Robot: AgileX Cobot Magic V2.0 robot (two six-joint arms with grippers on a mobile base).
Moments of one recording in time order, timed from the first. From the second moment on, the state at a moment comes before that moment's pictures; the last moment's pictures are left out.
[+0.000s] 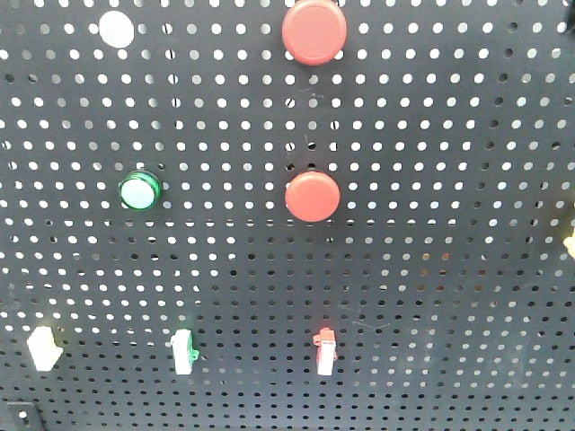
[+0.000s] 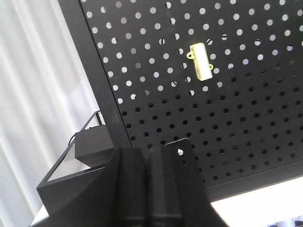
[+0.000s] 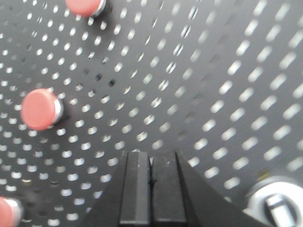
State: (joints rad) left arm -0.08 -0.01 0.03 0.05 -0.04 0.22; right arm 0.47 0.87 -1.20 -0.06 0.16 -0.39
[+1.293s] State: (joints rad) left arm -0.08 -0.01 0.03 0.05 -0.04 0.22; right arm 0.47 1.03 -1.63 -0.49 0.83 -0.36
